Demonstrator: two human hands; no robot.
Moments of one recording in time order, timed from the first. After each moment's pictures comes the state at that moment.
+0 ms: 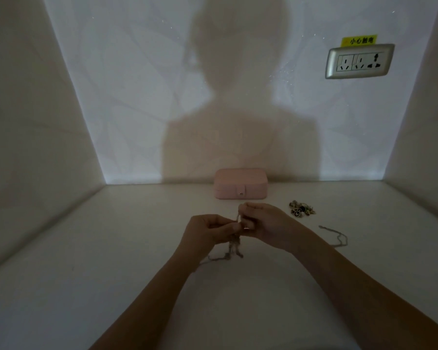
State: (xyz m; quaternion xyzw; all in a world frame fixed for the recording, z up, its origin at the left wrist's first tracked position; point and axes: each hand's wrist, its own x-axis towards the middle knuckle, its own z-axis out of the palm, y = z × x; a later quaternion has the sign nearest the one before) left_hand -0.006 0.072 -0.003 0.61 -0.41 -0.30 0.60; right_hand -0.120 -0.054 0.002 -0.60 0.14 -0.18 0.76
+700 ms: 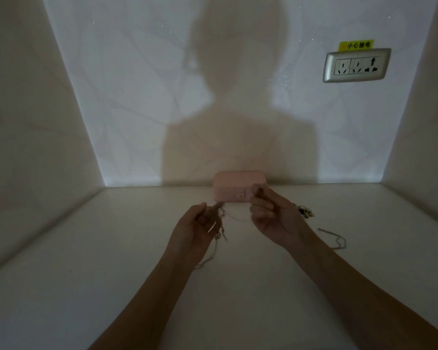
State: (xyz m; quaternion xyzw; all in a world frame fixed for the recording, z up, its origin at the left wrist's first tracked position) left_hand 0.001 0.070 0.010 0.33 -0.16 -0.46 0.81; right_hand -0.128 -0.066 0.011 -0.30 -0.09 -0.16 0.94
